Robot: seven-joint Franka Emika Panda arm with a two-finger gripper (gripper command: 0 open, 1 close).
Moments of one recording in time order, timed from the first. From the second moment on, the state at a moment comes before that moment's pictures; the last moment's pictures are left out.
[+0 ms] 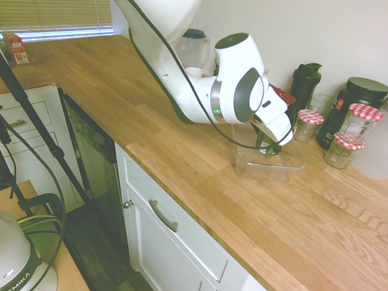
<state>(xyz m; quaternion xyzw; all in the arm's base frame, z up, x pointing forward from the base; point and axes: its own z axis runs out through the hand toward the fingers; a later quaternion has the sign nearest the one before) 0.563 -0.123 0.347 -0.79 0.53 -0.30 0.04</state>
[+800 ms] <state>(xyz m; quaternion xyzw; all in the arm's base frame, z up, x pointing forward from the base) 0.572 -0.142 0.352 -0.79 0.59 -0.17 0.05</state>
